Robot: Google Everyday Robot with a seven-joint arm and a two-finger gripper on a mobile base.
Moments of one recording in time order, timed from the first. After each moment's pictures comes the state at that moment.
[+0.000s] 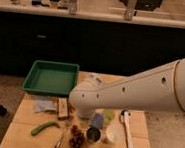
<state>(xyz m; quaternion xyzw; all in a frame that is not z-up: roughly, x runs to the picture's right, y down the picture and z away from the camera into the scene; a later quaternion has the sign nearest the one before) -0.007 0.197 0.667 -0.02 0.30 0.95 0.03</state>
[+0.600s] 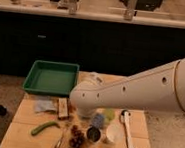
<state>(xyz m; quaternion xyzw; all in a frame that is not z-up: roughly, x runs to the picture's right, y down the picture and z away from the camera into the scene) 0.003 0.194 0.668 -0.01 0.30 0.95 0.02</state>
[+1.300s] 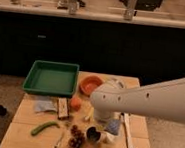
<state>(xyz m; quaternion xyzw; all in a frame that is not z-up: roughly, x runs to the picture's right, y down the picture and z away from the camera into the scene) 0.074 0.211 0.667 0.02 0.32 0.95 -0.04</state>
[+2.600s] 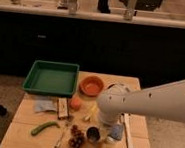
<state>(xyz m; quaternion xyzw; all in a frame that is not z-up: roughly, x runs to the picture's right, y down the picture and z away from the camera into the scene) 0.092 0.232 0.681 0.02 0.34 0.94 -0.06</state>
